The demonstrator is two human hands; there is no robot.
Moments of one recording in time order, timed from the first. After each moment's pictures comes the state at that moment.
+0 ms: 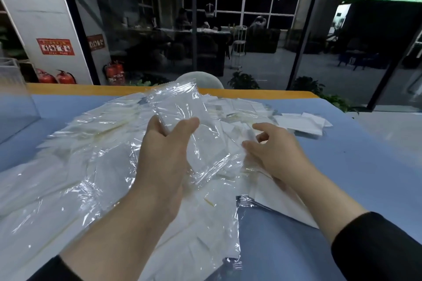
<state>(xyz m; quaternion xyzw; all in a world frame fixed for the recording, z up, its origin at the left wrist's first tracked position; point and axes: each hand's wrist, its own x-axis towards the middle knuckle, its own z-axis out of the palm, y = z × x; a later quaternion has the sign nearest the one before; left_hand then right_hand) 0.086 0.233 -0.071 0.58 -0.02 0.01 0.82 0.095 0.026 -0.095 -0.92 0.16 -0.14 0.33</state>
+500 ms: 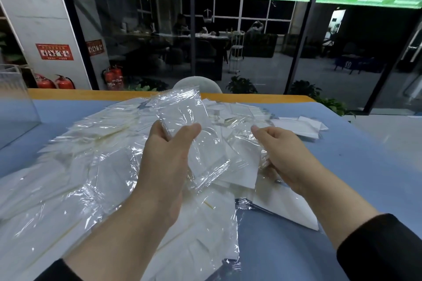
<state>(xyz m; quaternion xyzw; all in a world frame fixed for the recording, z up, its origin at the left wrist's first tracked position) 0.078 0.231 -0.065 0.57 -0.03 0.00 0.82 0.081 0.026 -0.085 -0.78 0.19 -0.11 0.59</state>
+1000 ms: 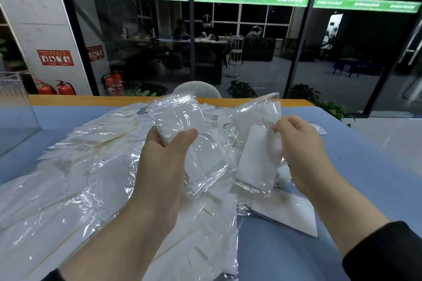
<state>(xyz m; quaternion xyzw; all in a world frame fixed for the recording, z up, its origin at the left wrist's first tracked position) 0.078 0.233 -0.064 0.58 -0.03 0.01 0.82 0.073 0.020 -0.064 -0.75 0.18 -0.26 0.58</state>
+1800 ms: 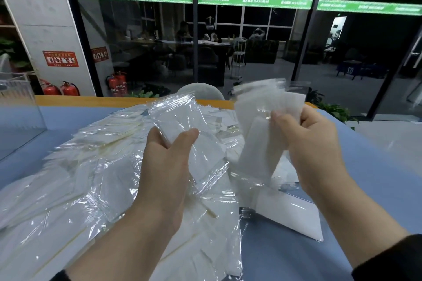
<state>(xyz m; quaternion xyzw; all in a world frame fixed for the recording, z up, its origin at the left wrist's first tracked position) 0.078 0.234 -0.064 0.58 -0.03 0.05 0.82 0.056 0.037 -0.046 -0.70 0.05 -0.33 0.64</state>
